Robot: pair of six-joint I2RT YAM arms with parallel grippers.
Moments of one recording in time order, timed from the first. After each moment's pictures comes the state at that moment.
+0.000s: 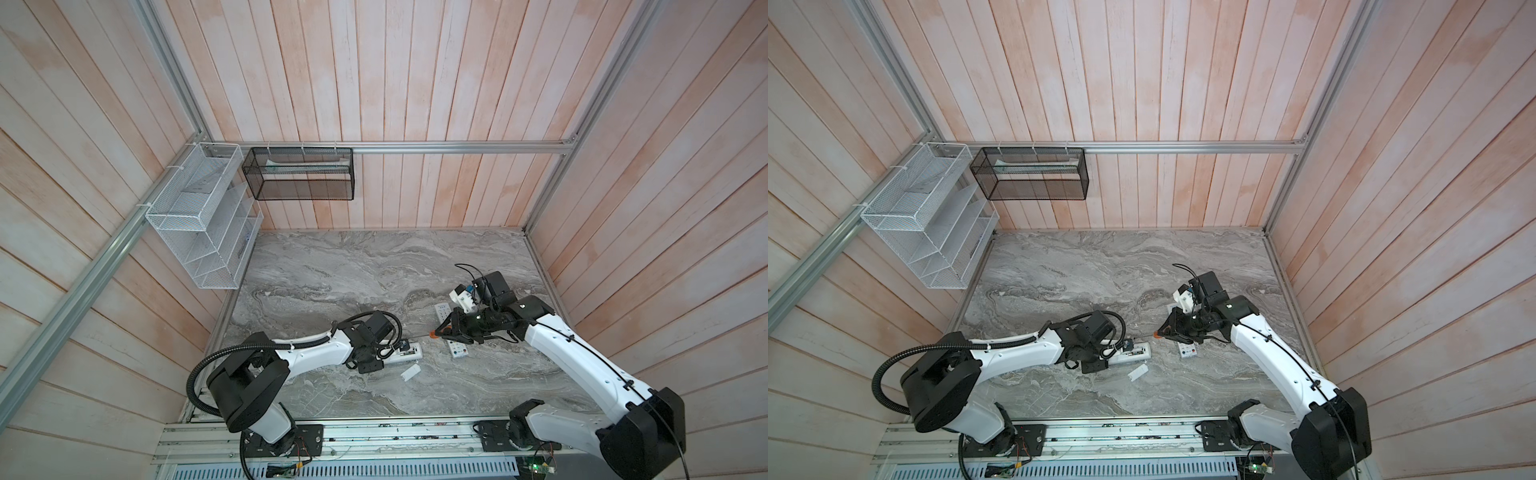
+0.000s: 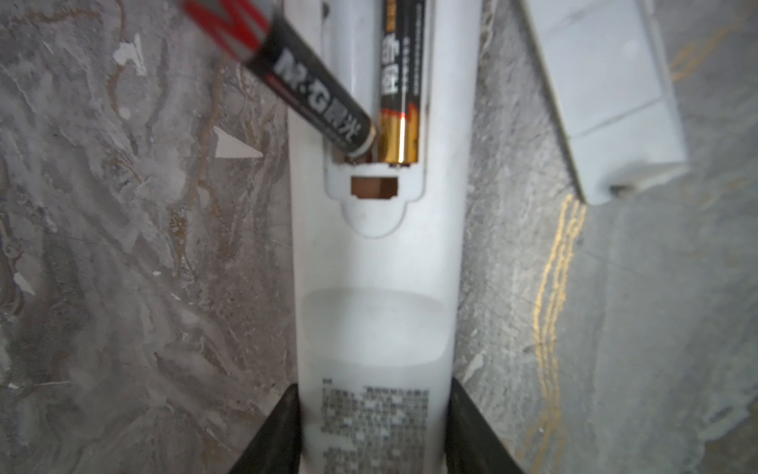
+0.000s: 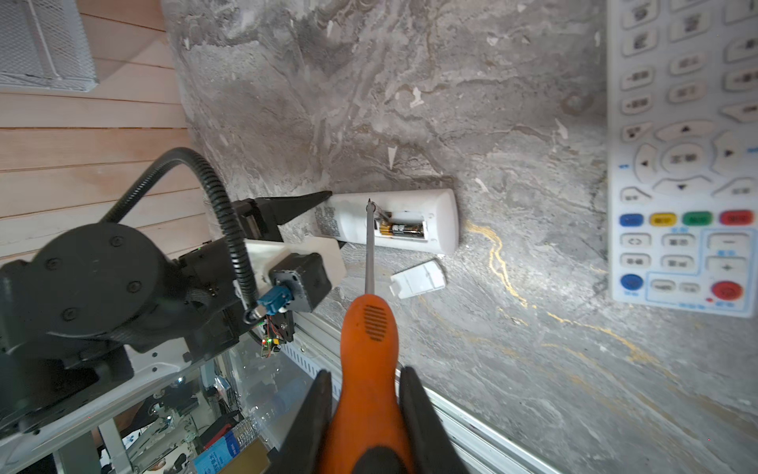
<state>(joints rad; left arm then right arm) -0.86 1.57 0.82 -0.48 0.00 0.59 0.46 1.19 0.96 -0.83 -0.61 0.65</state>
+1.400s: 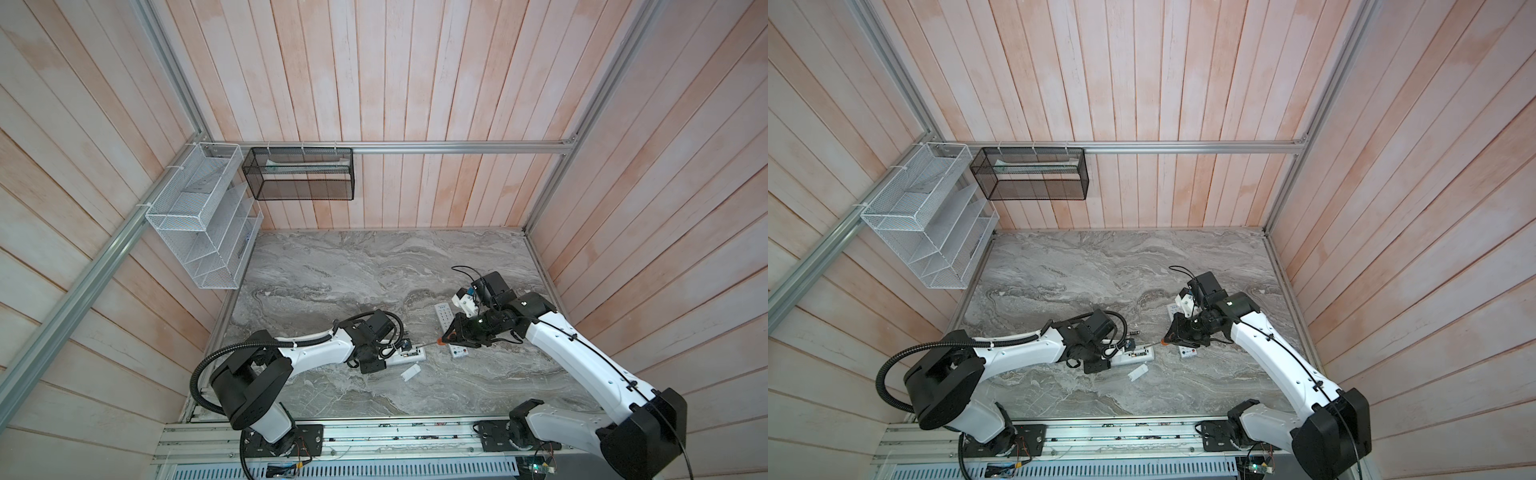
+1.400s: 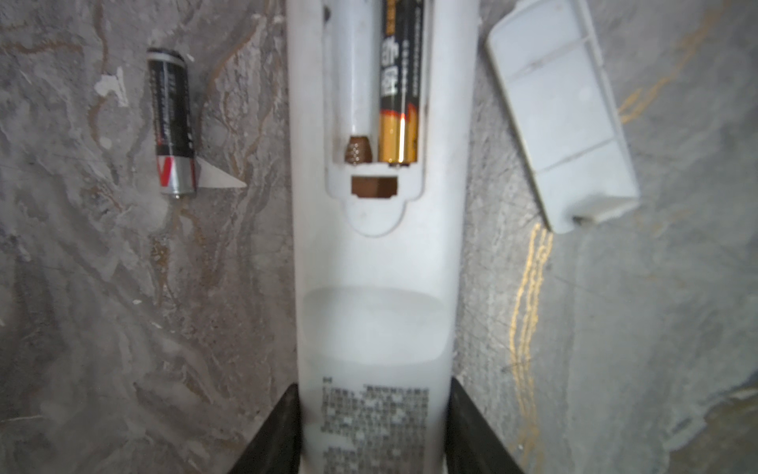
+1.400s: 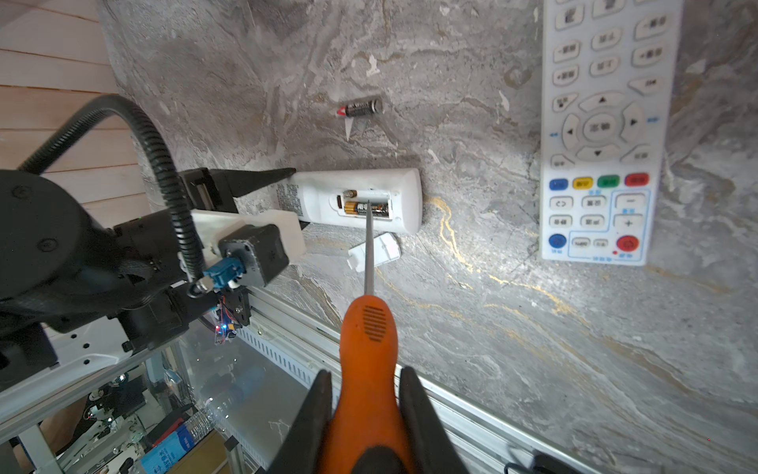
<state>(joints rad) -0.86 1.59 0.84 -0.48 0.05 0.59 0.48 1.19 1.00 -1.02 -0.49 0.55</state>
